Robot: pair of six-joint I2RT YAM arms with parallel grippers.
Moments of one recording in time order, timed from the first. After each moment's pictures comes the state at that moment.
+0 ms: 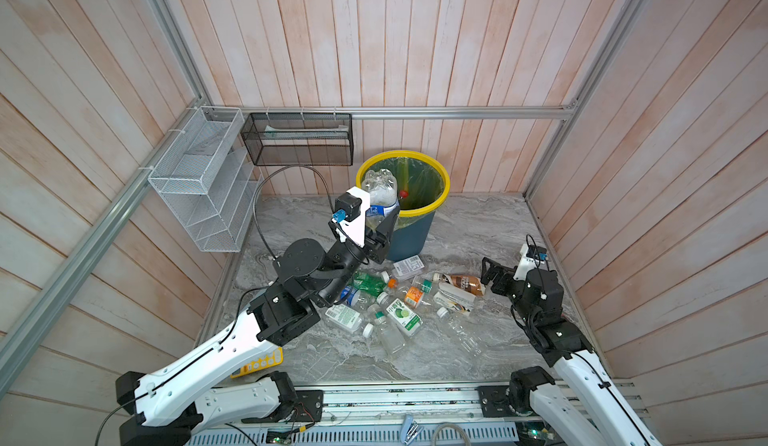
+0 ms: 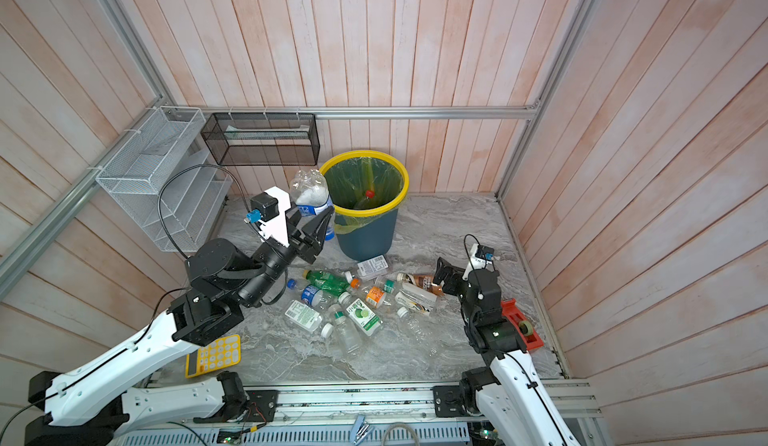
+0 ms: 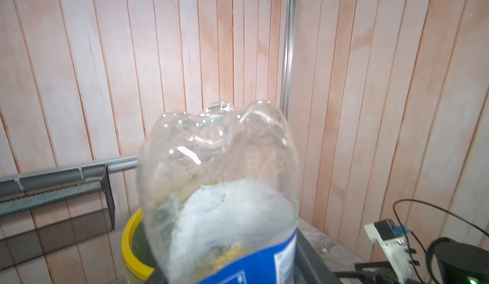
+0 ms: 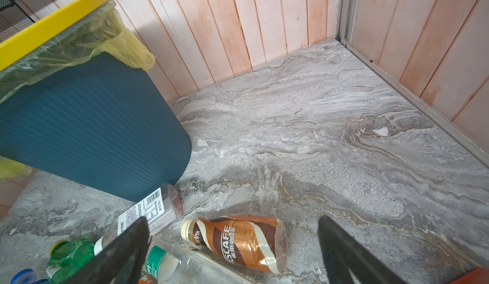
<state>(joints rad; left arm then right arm) -0.95 1.08 1.25 0.10 -0.33 0.12 0.25 0.64 0.52 -0.23 0.15 0.44</state>
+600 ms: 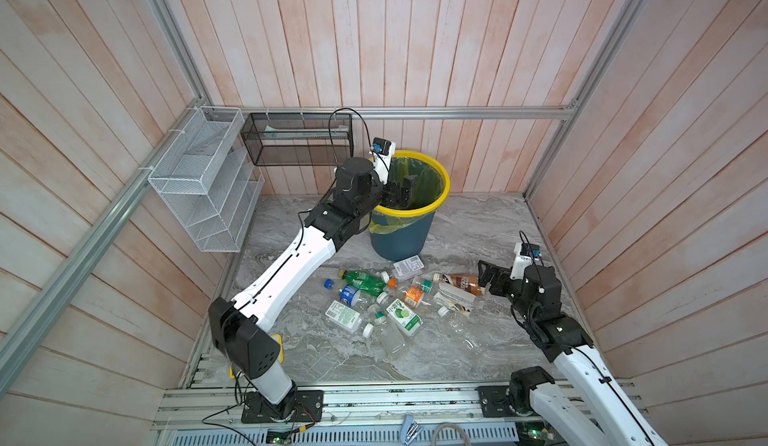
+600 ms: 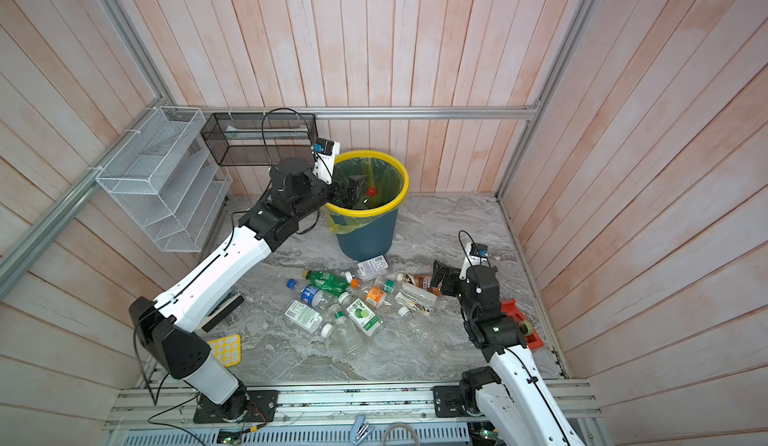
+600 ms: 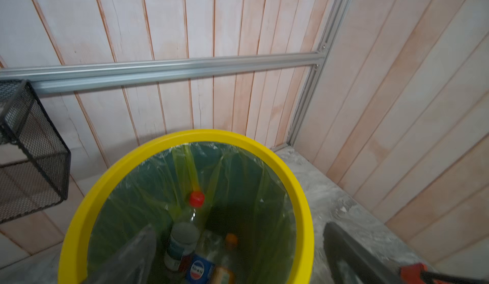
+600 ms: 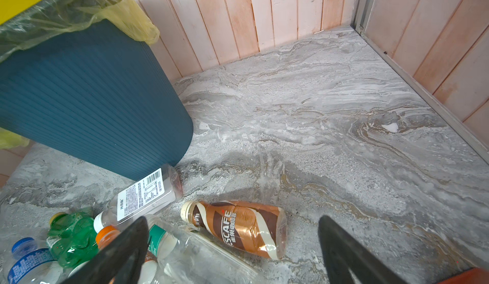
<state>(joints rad) -0.61 1.59 1.69 -0.24 0.02 -0.10 0.24 0.69 0.57 -0.31 0.09 0.39</state>
